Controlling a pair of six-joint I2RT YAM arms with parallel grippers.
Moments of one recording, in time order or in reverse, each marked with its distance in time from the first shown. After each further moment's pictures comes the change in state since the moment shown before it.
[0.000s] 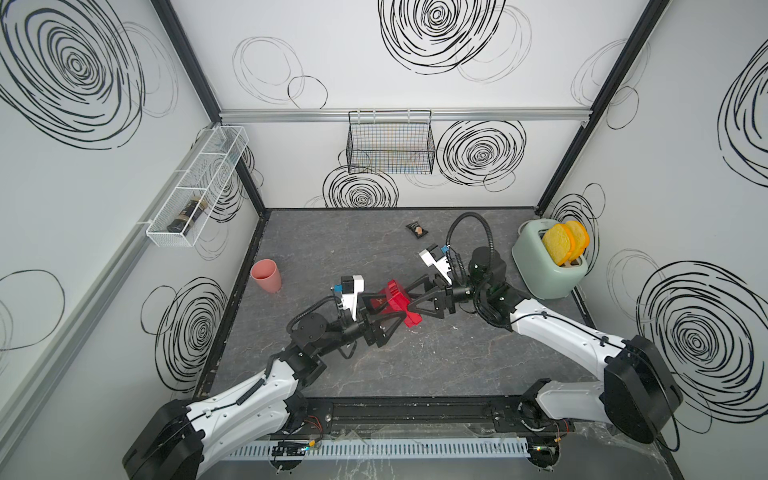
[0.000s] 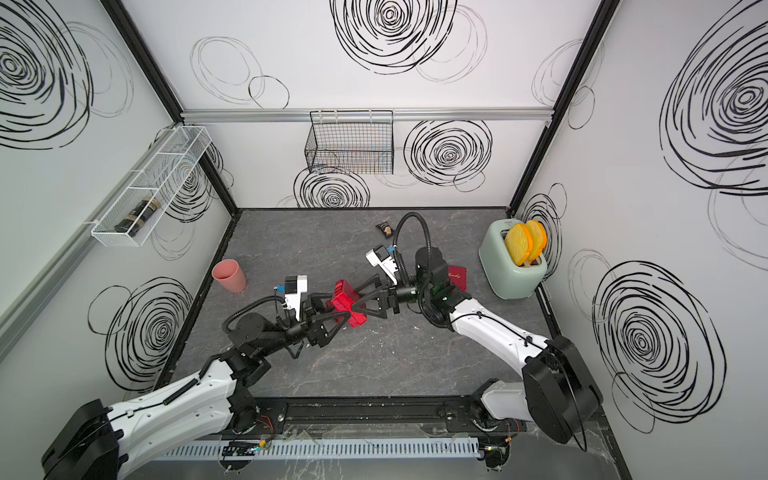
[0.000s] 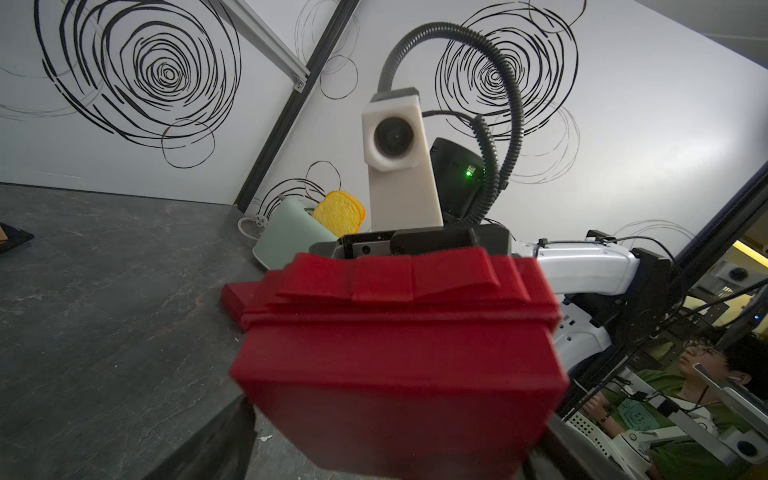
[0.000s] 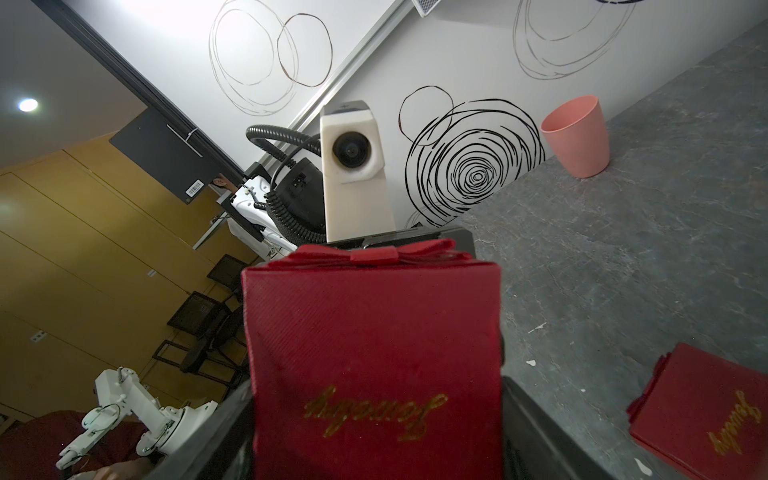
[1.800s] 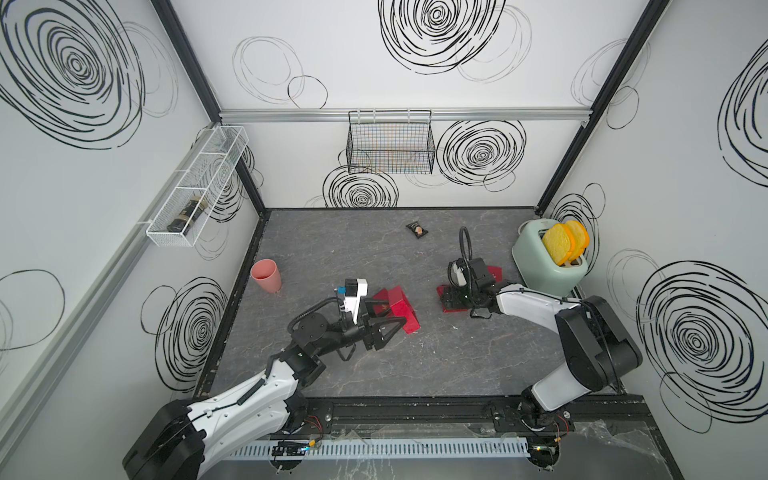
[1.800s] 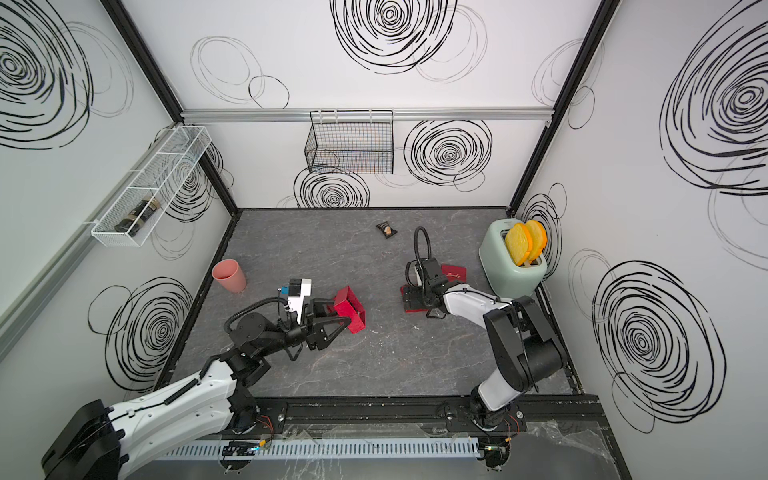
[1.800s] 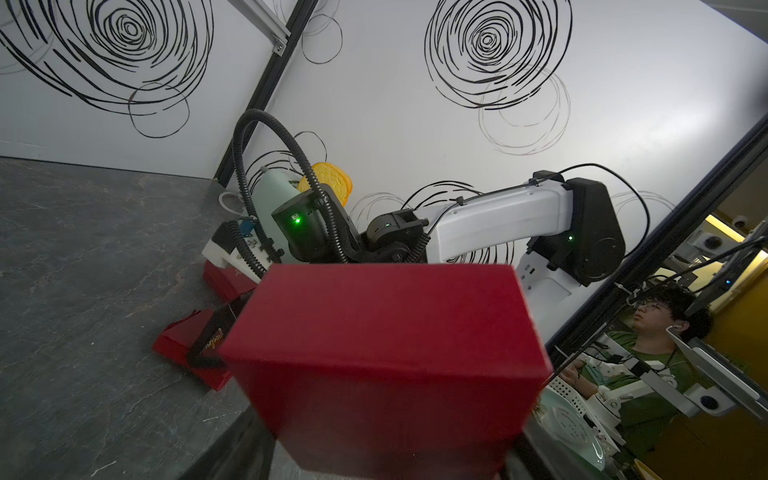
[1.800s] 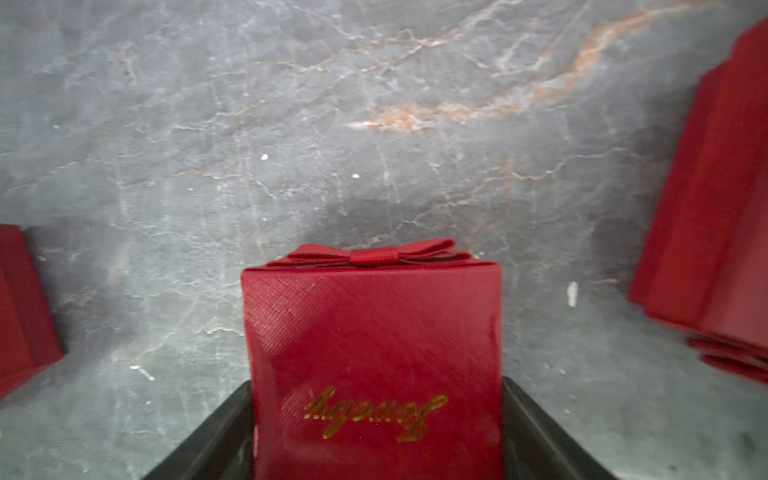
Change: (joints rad) left arm 0.012 0.014 -0.013 -0.014 0.099 0.009; right arm -0.194 0.276 0.006 -0.666 1.142 -0.247
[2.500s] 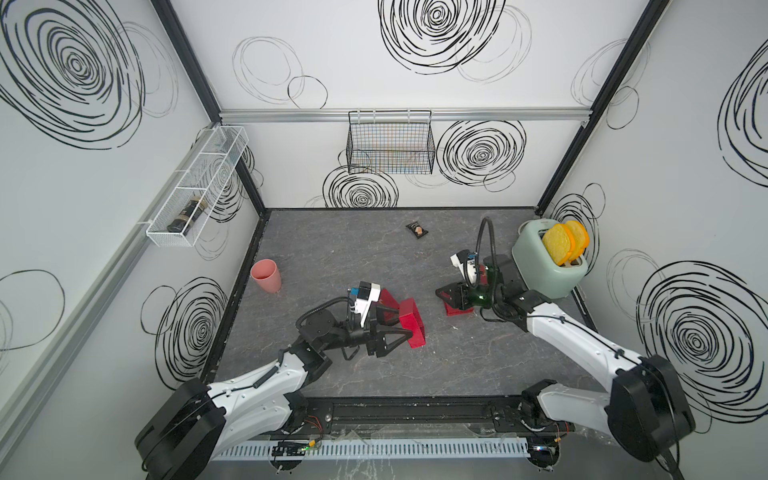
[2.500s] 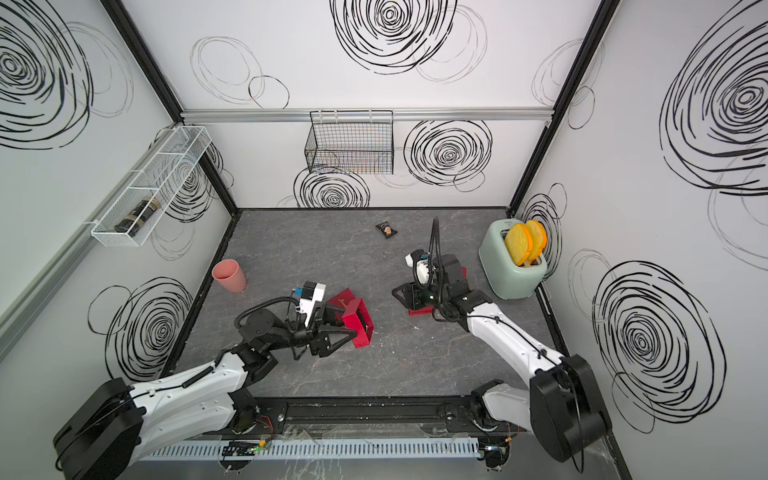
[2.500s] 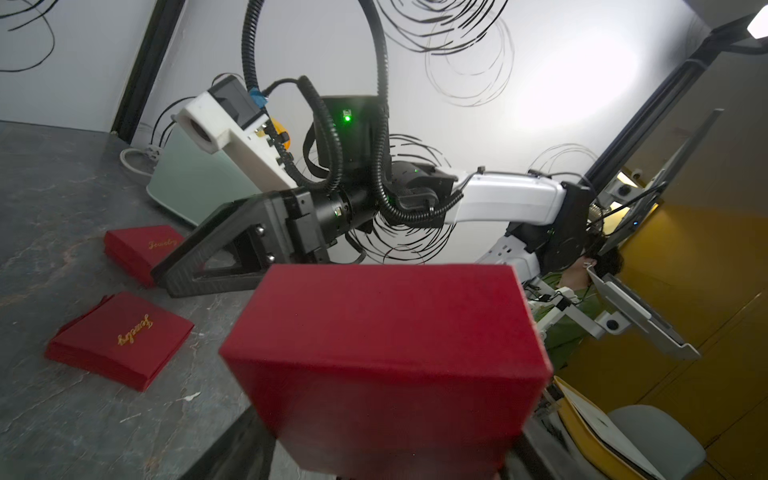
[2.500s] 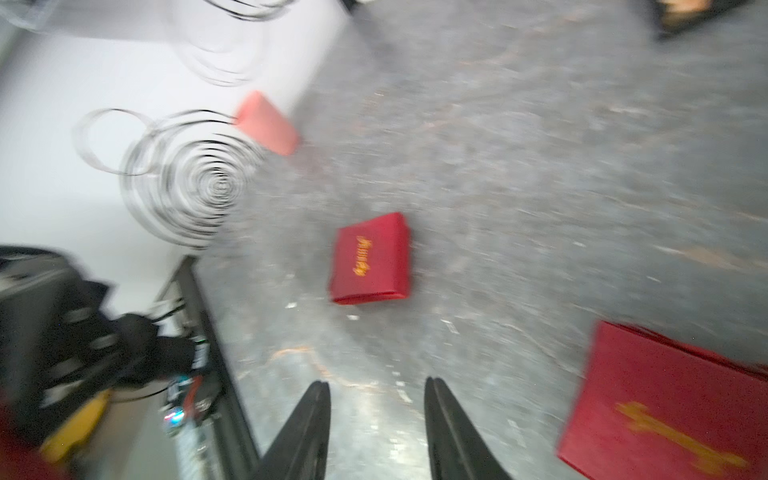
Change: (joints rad) left arm 0.000 0.157 0.019 0.179 0.238 -0.043; right arm -0.010 -0.445 -0.118 0.182 -0.690 -0.022
